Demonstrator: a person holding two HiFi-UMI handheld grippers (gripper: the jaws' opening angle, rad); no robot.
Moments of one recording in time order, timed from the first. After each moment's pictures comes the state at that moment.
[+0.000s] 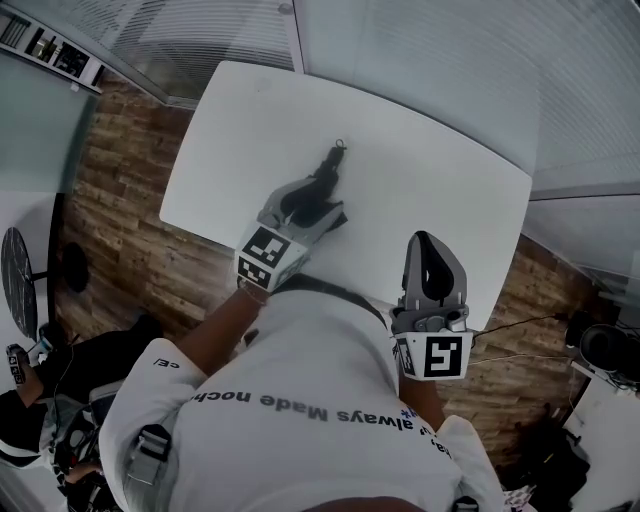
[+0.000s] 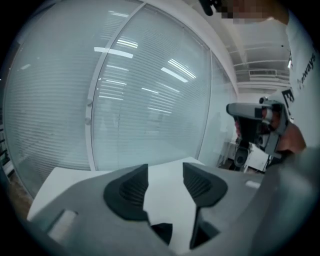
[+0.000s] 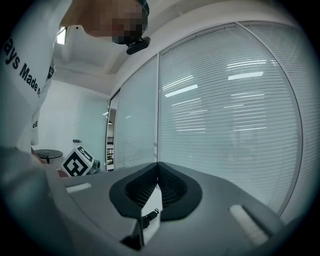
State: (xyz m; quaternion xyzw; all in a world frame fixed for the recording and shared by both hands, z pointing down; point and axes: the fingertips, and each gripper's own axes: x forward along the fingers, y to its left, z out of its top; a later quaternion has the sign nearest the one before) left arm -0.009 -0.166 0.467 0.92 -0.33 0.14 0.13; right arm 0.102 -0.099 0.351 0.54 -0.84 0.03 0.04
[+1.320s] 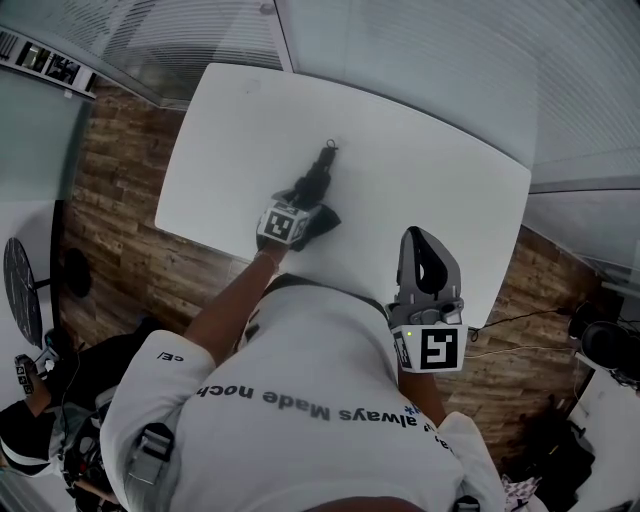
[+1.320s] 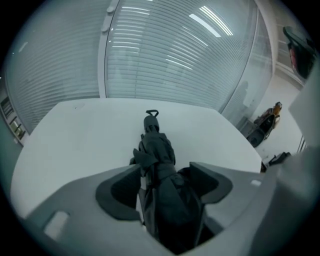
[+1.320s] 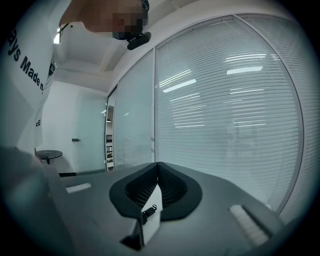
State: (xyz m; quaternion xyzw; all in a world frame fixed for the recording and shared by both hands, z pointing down) left arm -0.047 -0.192 0.741 0.81 -0.35 0.35 0.30; right arm 0.116 -0.123 0.375 0.54 -0.84 0.05 0.06
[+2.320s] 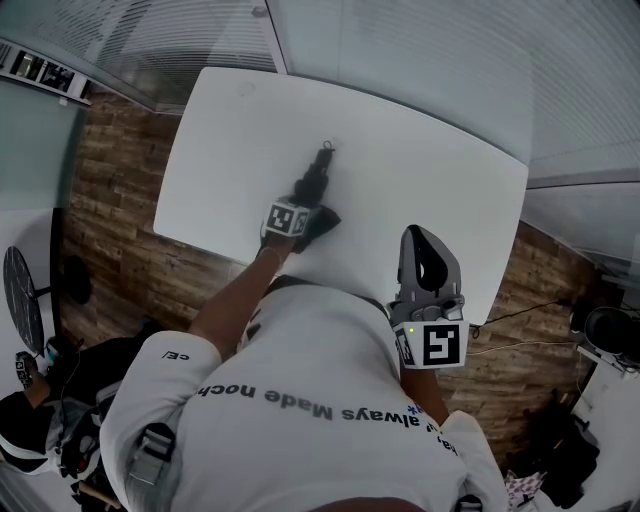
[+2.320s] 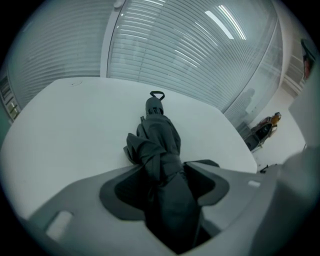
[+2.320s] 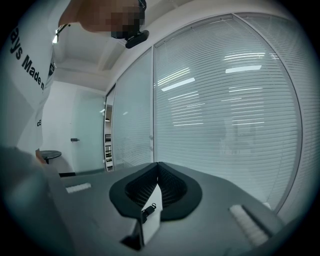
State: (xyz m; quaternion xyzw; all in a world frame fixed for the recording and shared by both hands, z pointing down) left arm -0.043 -0.189 0.781 0.79 -0.34 0.36 0.37; right arm 0.119 -0.126 0.383 0.55 -0.83 0.06 0.06
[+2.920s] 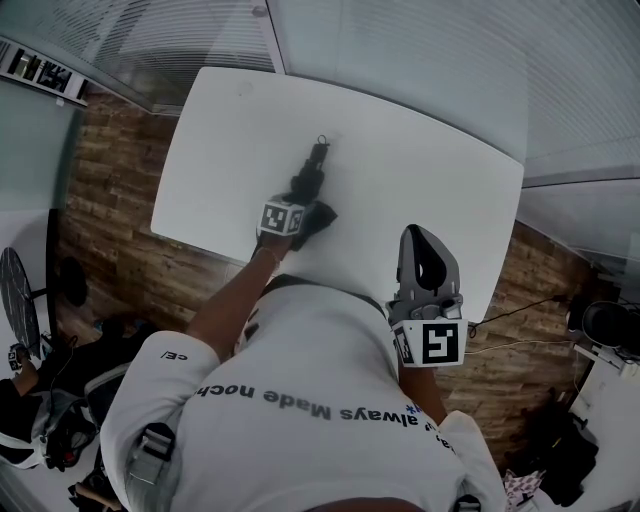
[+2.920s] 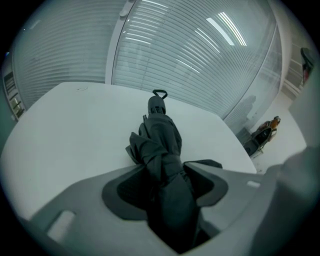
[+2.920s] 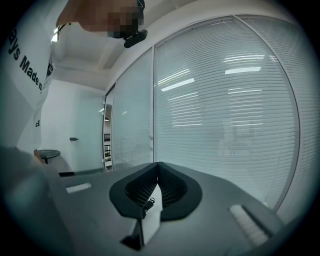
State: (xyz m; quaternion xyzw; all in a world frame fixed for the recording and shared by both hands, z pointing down) left arm -0.045 -0.187 0.759 0.79 -0.36 0.33 0.37; right arm 0.121 -0.110 0.379 0.55 -0.83 0.06 0.06
